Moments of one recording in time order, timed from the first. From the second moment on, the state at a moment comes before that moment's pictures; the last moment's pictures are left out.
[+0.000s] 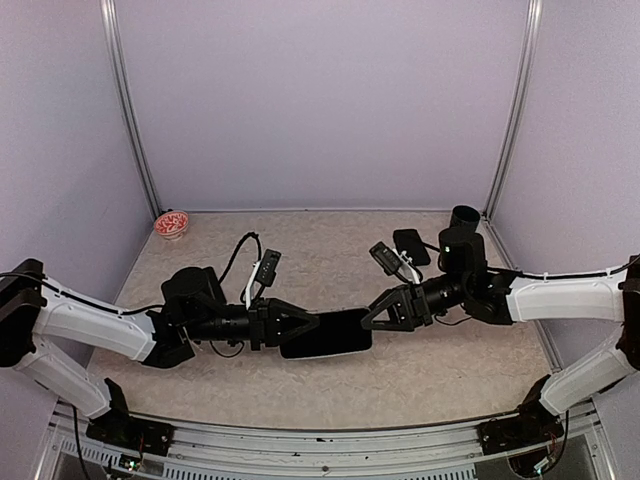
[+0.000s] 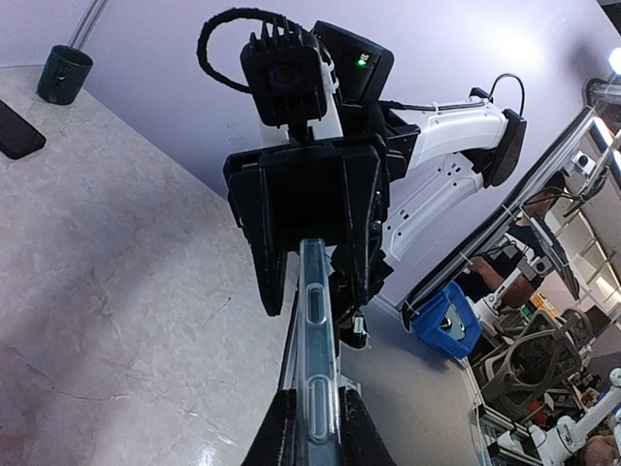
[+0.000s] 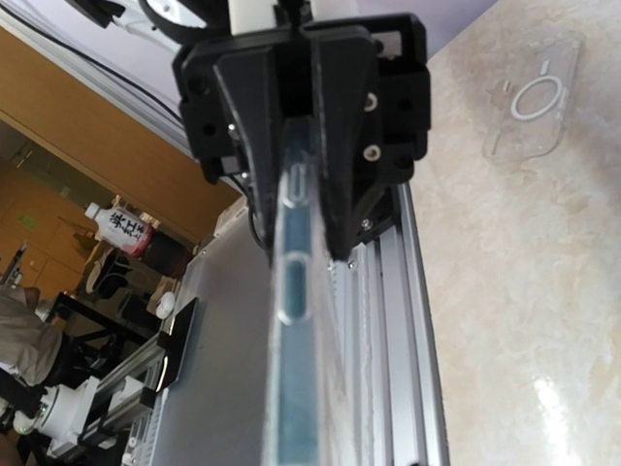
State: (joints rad) left arm -0.97 1.41 0.52 0.92 0.51 -0.67; right arm 0.73 1.36 0.70 0.35 -1.09 0.52
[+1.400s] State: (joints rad) left arm -0.96 1.37 0.51 0.85 0.48 -0.63; right arm 0.79 1.38 0.72 0.17 -0.96 0.39
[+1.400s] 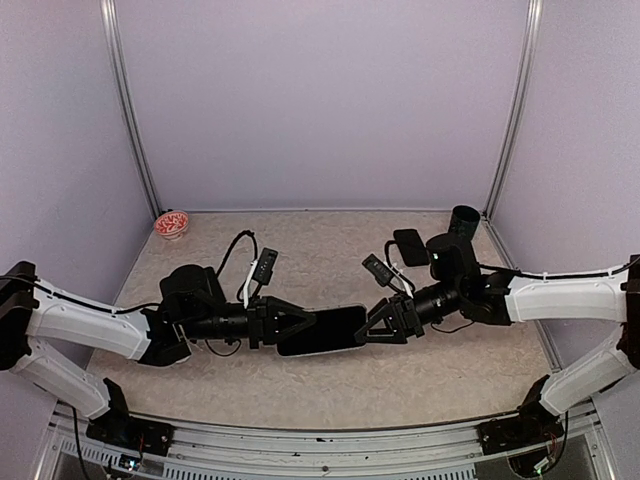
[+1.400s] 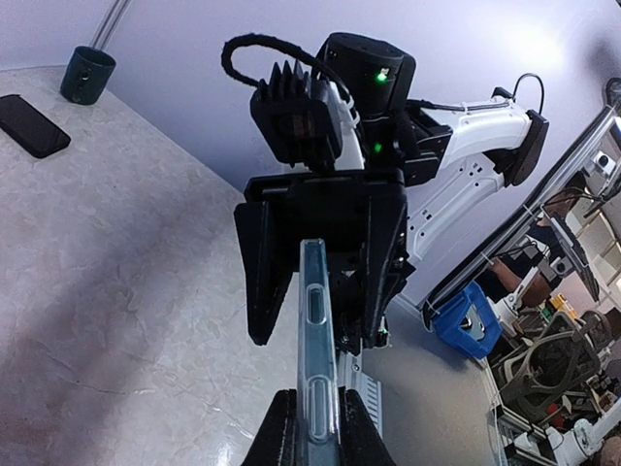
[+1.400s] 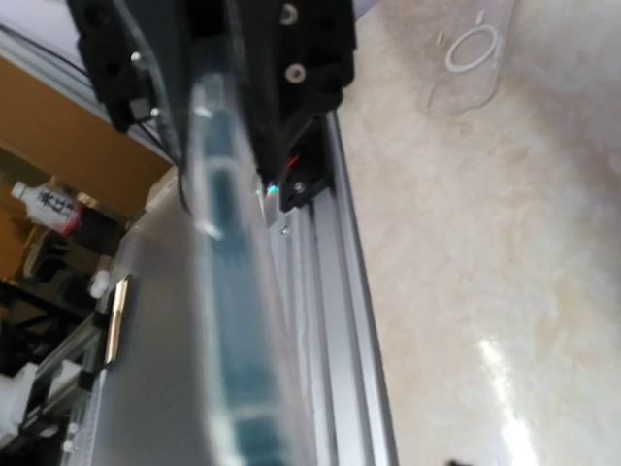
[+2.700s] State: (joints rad) left arm -0.97 1.35 0.65 0.47 0.63 -0.45; right arm 0.82 1.35 0.91 -0.27 -0.93 0.08
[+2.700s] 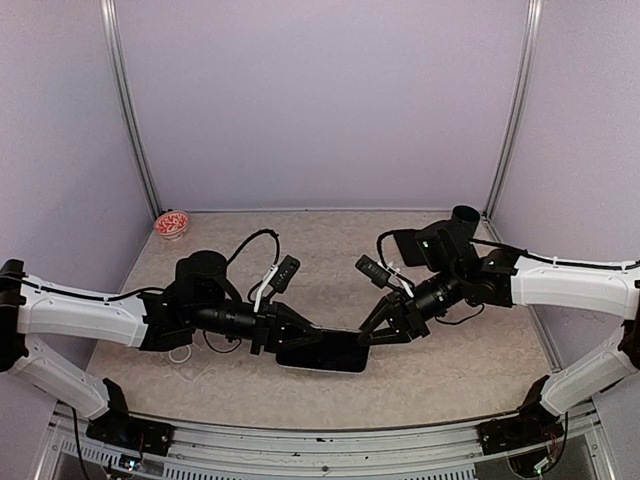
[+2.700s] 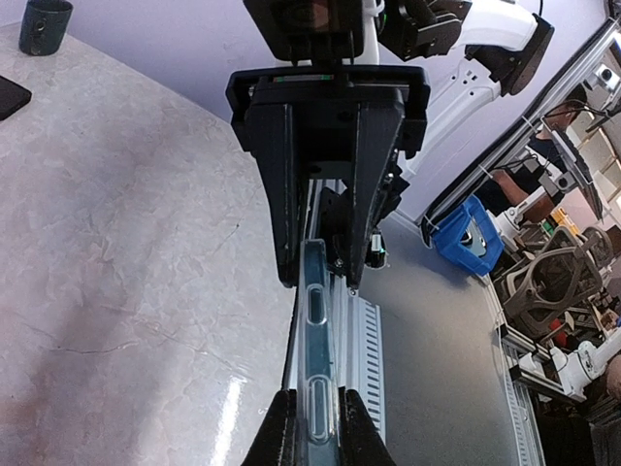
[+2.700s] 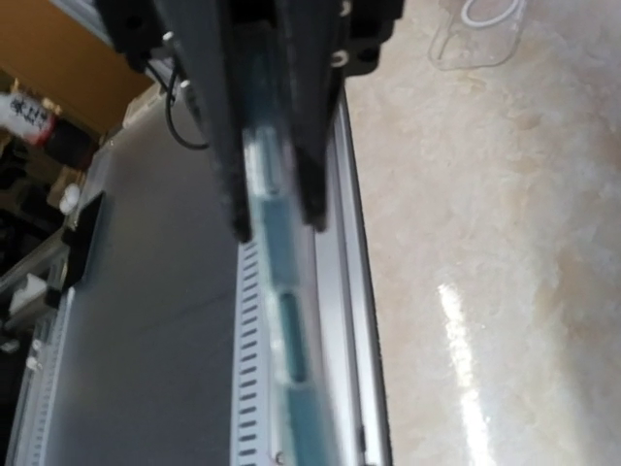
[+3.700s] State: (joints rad) left arm -1.00 1.40 0.71 0.37 0.66 -0.41; right arm 0.91 1.48 0.96 -0.30 -0.97 0.01
